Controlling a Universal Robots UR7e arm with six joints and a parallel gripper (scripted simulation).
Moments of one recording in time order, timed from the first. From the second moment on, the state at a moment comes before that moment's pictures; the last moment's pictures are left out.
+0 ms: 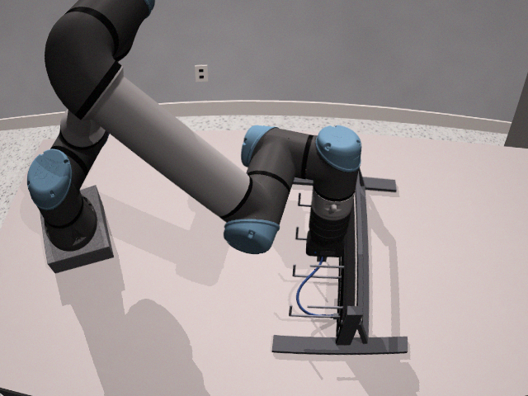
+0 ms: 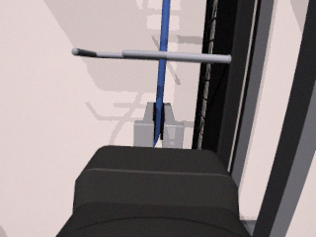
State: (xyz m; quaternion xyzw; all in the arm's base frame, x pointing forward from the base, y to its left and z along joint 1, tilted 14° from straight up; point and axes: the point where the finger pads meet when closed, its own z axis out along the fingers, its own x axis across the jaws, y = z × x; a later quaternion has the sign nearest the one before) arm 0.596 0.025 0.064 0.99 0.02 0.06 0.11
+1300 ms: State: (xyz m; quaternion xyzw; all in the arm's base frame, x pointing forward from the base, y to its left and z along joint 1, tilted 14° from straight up) arm 0.596 0.024 0.064 0.99 0.02 0.06 0.11
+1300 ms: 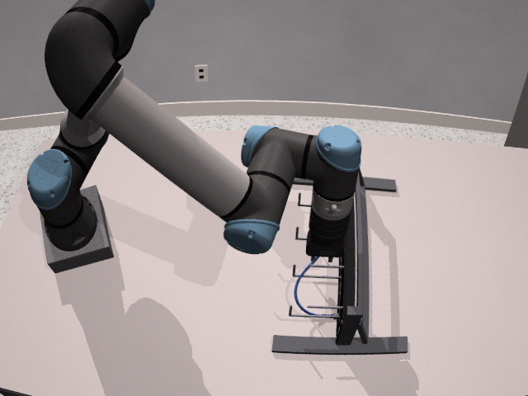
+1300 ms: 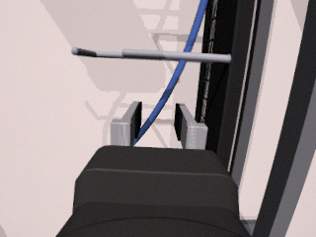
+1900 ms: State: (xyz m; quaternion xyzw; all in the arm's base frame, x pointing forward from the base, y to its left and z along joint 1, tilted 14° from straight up) arm 0.594 0.027 0.077 0.99 0.02 0.06 0.11
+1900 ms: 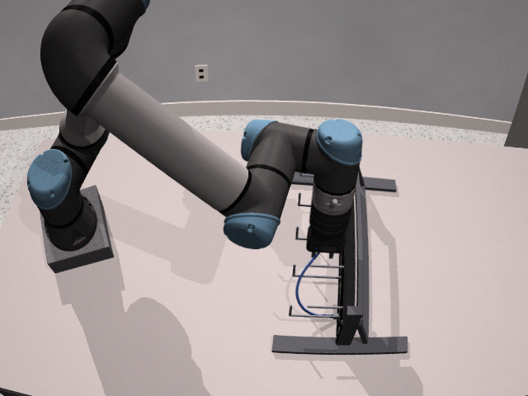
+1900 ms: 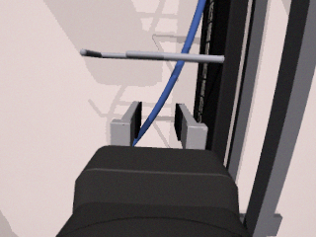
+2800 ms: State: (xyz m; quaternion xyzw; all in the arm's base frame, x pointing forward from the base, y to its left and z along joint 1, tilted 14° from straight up) arm 0.586 0.042 0.146 0.99 0.02 0.06 0.11
